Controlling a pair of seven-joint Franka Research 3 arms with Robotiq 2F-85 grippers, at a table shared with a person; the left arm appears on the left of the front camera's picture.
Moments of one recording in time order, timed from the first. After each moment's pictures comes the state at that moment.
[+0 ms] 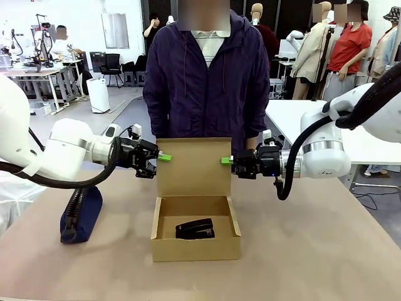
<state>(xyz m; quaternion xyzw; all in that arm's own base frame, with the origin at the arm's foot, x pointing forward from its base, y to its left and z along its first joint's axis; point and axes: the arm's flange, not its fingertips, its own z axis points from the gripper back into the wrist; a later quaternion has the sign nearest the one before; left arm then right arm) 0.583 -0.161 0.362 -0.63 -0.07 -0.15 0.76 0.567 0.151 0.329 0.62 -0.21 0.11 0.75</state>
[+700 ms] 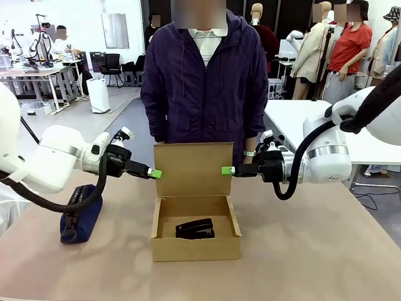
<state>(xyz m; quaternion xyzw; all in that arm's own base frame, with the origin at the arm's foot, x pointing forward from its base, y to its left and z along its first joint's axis) 0.557 -0.137 0.343 -0.55 -0.27 -0.38 0.69 0.542 0.154 0.316 0.60 -0.31 0.30 0.67</state>
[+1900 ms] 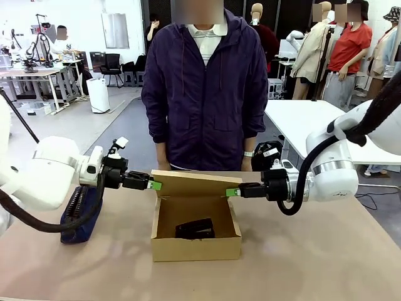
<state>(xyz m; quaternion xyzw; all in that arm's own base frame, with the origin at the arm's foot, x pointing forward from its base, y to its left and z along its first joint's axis) 0.515 -0.142 0.331 -0.49 -0.38 -0.43 0.66 0.502 0.148 0.285 0.58 -0.34 0.36 0.65</state>
